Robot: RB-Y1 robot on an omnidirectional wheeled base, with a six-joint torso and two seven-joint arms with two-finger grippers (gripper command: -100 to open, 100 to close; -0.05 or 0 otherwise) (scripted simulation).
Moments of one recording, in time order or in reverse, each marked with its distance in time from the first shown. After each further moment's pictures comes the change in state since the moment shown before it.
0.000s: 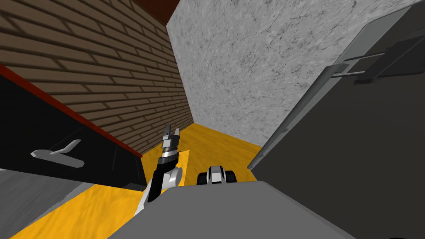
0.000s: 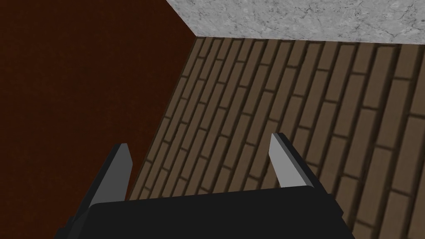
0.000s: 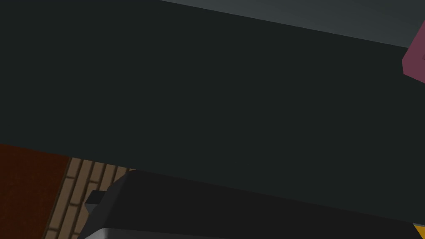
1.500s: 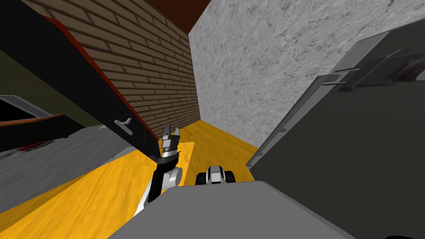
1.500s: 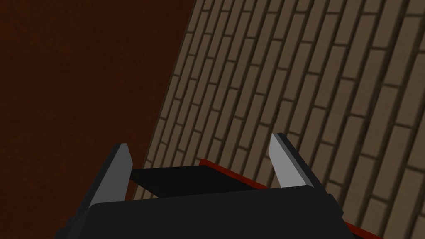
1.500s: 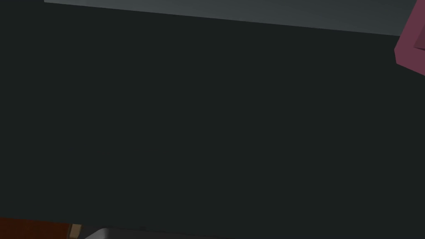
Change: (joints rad) left arm 0.000 0.000 0.000 0.000 0.000 0.000 0.000; right arm -0.034 -0.077 0.150 0.094 0.029 0.141 -0.094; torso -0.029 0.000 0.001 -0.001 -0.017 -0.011
